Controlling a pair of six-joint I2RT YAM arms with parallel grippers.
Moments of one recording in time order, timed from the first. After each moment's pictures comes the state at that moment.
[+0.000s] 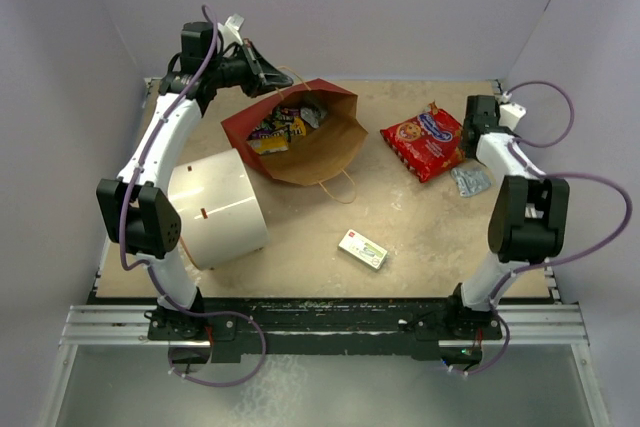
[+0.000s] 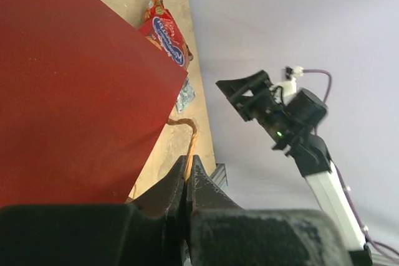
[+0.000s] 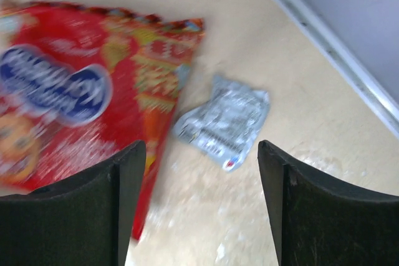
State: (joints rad) left arm -0.17 1.80 1.81 -0.41 0.76 -0.89; right arm -0.07 1.60 1.23 -0.48 0.54 0.51
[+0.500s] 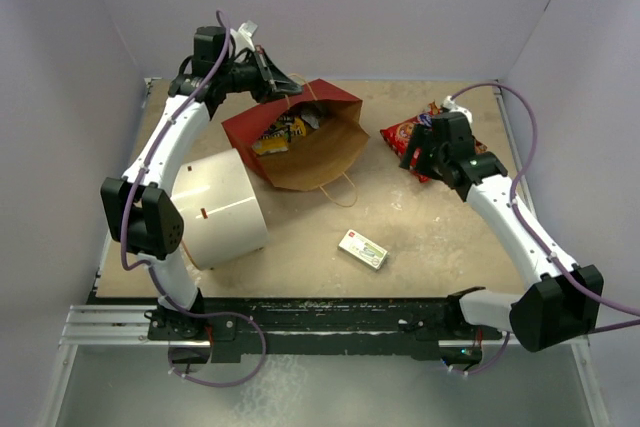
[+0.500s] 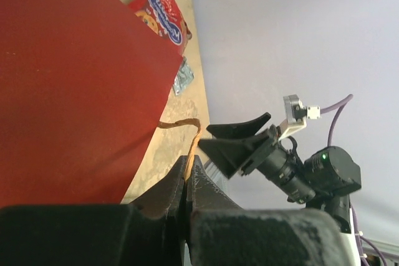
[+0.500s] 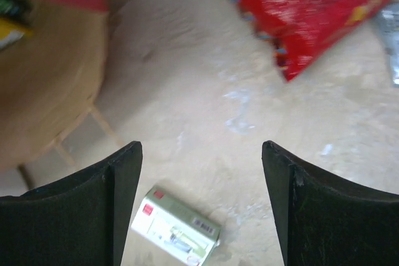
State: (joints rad) left arm -0.22 1.80 1.79 -0.43 0.76 -0.89; right arm 0.30 1.24 1.10 -0.63 0.19 0.51
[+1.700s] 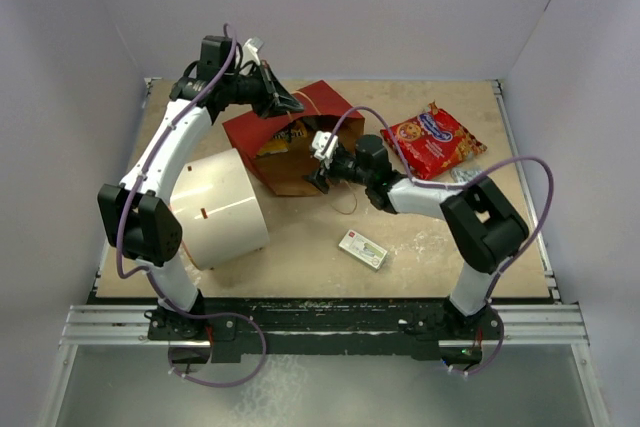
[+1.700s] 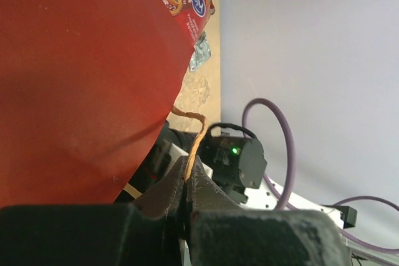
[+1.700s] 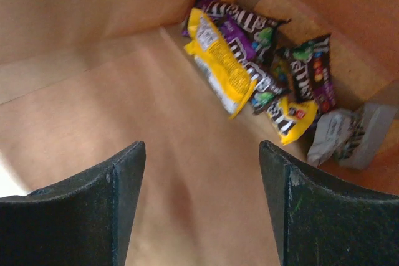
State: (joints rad) left arm -0.26 1.76 1.77 -0.62 0.71 -0.86; right arm 0.61 1.82 0.97 0.60 -0.46 -0.41
